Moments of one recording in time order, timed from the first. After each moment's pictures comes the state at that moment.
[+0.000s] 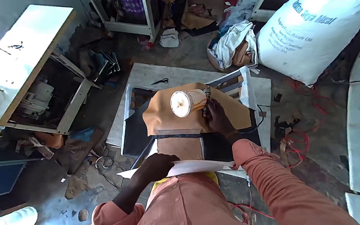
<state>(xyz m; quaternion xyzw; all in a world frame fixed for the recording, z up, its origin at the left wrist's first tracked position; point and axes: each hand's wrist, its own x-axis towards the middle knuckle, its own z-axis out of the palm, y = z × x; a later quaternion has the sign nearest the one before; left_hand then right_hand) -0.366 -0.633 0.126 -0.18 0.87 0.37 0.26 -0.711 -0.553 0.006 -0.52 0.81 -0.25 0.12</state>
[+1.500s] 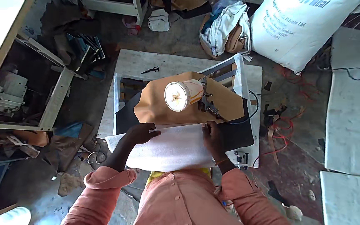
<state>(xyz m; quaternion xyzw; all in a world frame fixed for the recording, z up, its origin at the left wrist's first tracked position) -0.393 -0.745 0.071 -0.26 0.86 0.37 0.26 -0.601 -0.487 0.027 -0.29 0.87 -0.37 0.18</state>
